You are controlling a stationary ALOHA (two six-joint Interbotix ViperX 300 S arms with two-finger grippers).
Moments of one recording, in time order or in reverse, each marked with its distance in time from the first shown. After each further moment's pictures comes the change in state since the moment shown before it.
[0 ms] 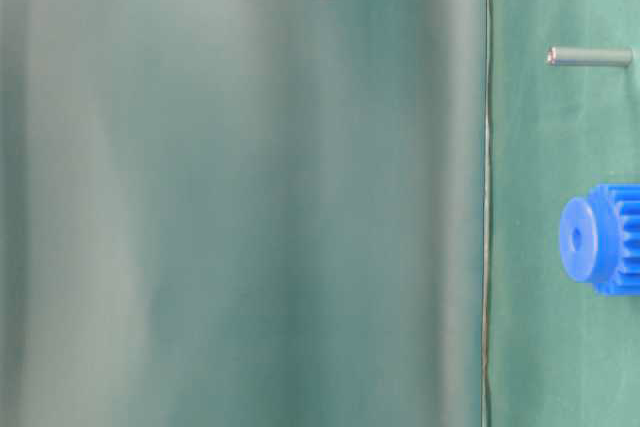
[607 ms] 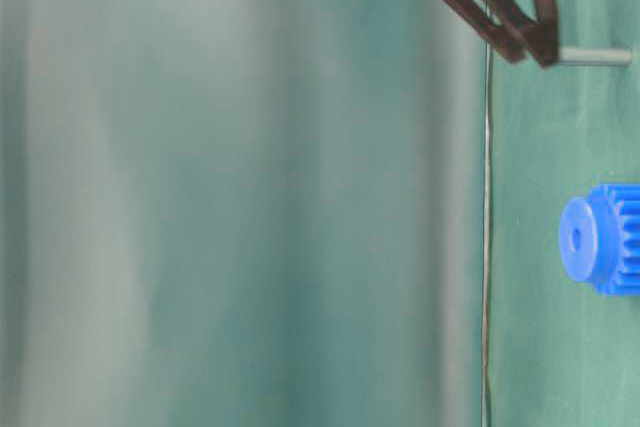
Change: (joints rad) left arm 0.000 0.003 0.000 -0.002 0.034 0.000; right arm -0.055 0.555 -0.083 0.046 -0.282 0.002
